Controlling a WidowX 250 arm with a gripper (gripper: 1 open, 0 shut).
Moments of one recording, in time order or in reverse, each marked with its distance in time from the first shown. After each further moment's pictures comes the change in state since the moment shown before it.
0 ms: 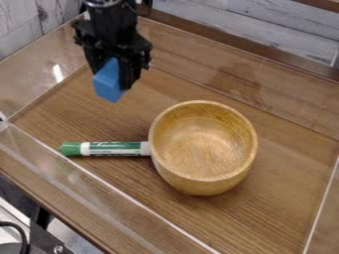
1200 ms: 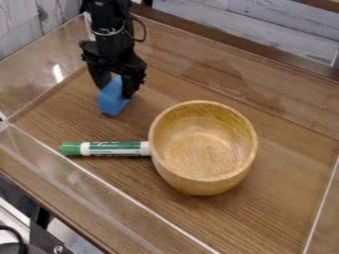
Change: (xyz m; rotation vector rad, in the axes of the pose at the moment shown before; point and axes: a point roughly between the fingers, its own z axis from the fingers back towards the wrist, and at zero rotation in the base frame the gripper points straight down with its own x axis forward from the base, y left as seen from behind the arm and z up) arm 0.032 0.033 -0.063 0.022 -0.007 -0.002
